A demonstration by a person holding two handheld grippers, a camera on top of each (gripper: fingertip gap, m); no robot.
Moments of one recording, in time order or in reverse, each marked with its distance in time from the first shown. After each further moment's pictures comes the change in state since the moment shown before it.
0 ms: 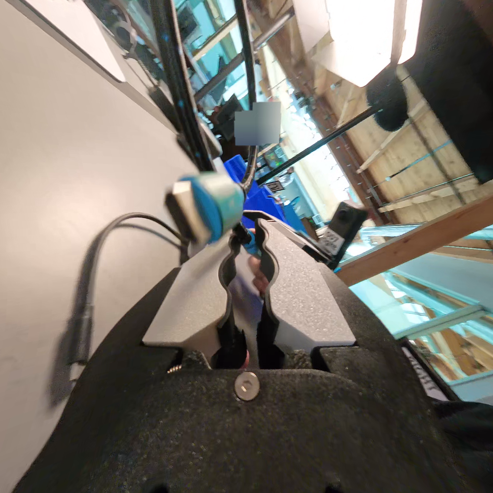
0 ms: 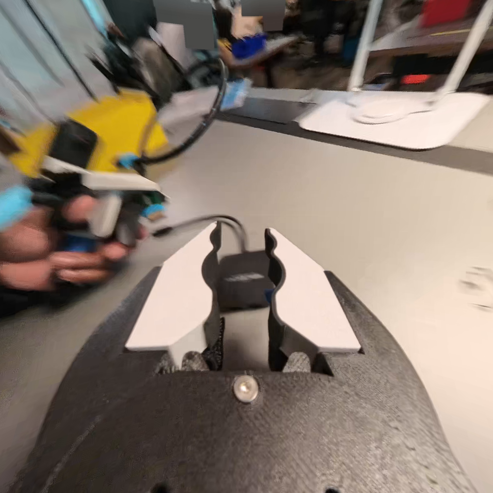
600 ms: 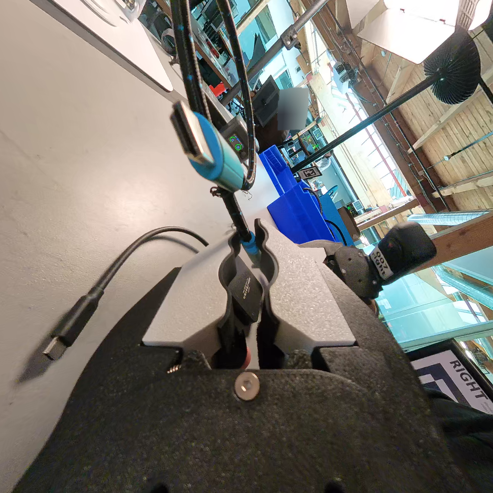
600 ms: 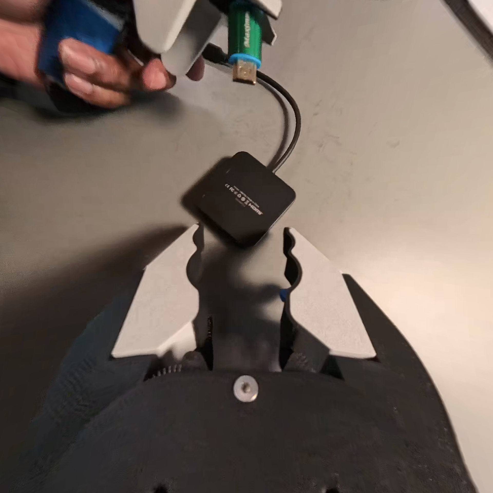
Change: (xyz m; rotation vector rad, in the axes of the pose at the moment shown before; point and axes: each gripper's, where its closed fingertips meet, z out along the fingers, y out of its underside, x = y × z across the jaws) left arm -0.031 -0.015 -0.012 -0.059 -0.134 0.070; right arm -0.057 0.077 0.008 -0.451 -0.147 -0.421
